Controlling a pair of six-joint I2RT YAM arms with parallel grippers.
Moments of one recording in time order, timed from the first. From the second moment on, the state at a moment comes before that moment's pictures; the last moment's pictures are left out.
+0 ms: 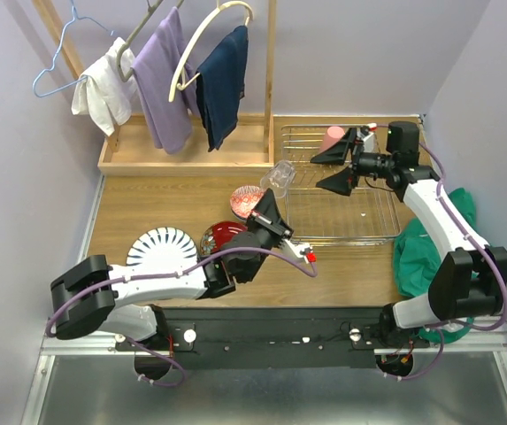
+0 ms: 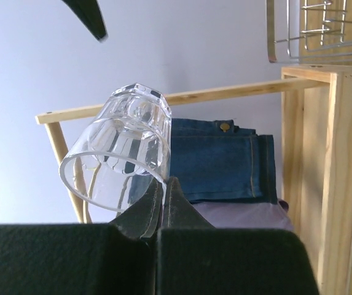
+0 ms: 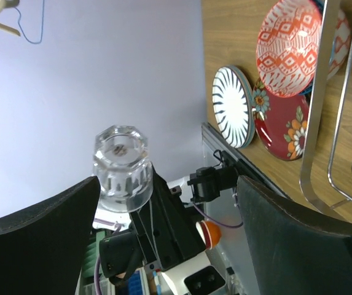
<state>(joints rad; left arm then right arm) -1.20 1.30 0.67 0.64 -0.66 1.72 0.09 1.44 1.17 -0.28 -1.03 1.03</state>
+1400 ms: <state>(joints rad) -1.19 1.64 0.93 0.62 -0.66 1.72 0.14 1.59 1.31 -0.27 -1.06 1.06</state>
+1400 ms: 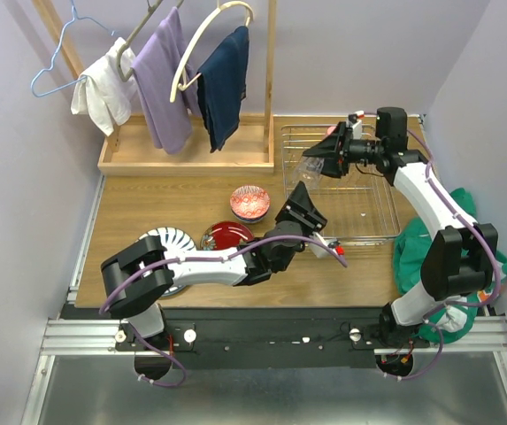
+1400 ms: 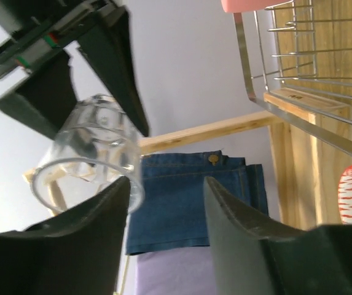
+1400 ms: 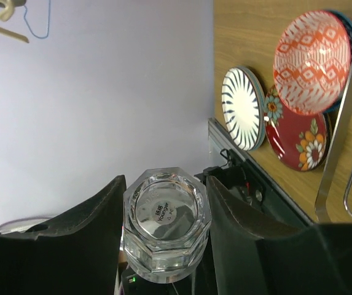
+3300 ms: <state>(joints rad) -1.01 1.05 0.59 0.00 -0.79 0.99 0.31 2.22 1.86 -0.03 -0.17 -0.06</state>
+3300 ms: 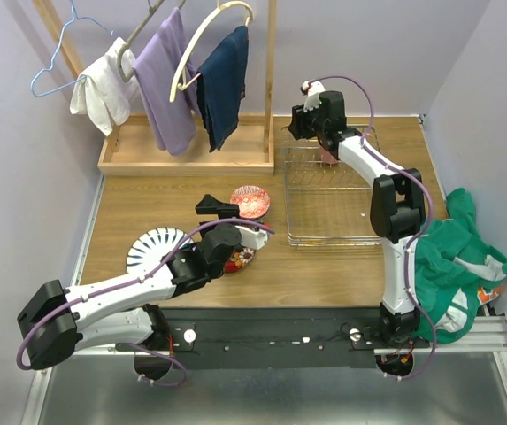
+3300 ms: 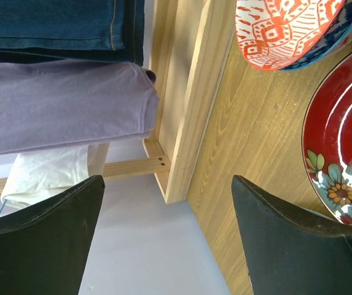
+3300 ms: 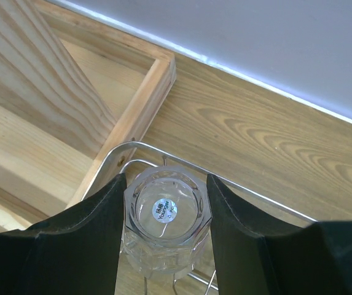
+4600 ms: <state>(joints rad) -0.90 1.02 0.56 0.01 -0.77 0.97 0.34 2.18 1.71 -0.02 -0.03 -0.03</state>
